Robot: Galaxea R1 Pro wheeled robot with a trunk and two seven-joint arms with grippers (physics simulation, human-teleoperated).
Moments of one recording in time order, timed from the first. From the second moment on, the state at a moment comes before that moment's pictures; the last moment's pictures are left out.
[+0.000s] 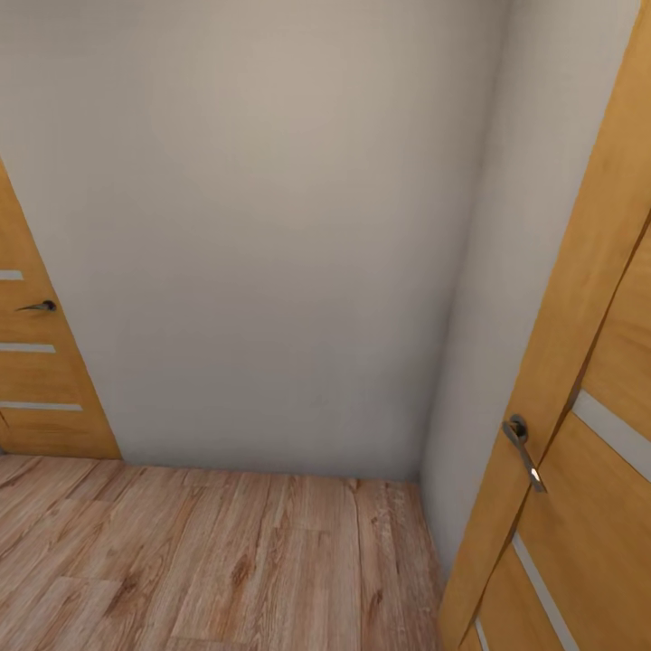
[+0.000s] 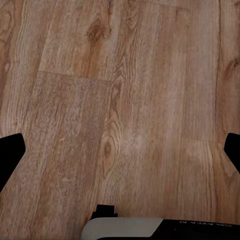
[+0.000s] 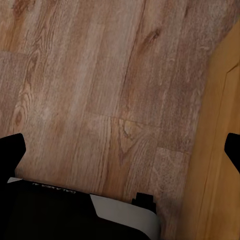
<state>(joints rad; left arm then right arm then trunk) -0.26 0.00 0.02 0.07 0.08 -0.55 -0.03 -0.39 -0.09 -0.10 0.04 0.15 -0.25 0.27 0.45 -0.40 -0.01</state>
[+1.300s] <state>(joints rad) -0.26 0.01 0.02 0.07 0.08 -0.55 -0.03 -0.39 -0.09 -0.10 0.04 0.15 -0.25 0.27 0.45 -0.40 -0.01</state>
